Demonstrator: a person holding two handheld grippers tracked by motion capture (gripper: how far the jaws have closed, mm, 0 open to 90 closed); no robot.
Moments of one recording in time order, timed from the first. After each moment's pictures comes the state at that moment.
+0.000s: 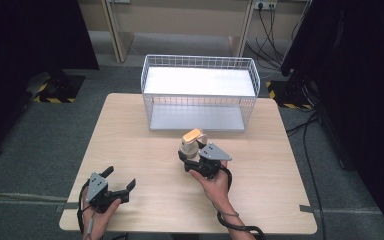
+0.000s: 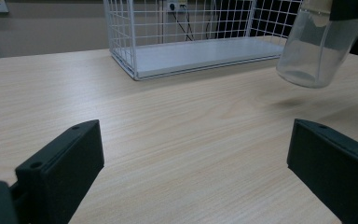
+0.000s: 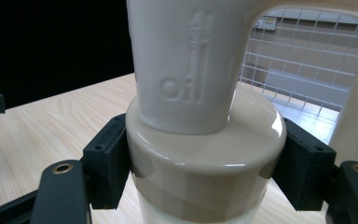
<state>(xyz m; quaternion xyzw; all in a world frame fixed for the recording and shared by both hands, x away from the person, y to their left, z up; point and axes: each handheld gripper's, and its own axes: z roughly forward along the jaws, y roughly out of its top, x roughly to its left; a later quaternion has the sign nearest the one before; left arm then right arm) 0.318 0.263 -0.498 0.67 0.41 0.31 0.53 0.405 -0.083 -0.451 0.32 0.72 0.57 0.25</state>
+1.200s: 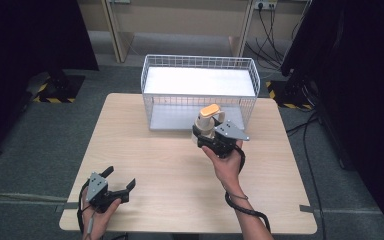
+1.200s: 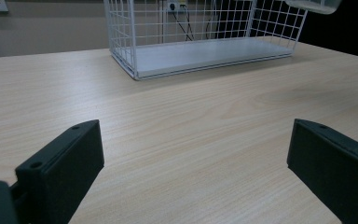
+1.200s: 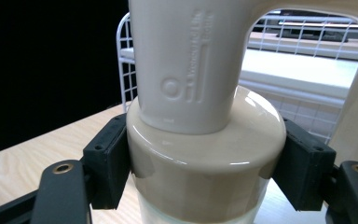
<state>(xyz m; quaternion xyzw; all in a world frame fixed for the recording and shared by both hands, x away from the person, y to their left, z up) 0.318 0.263 -0.498 0.67 0.41 0.30 0.54 0.435 -0.116 -0.389 0.35 0.67 0.58 0.30</state>
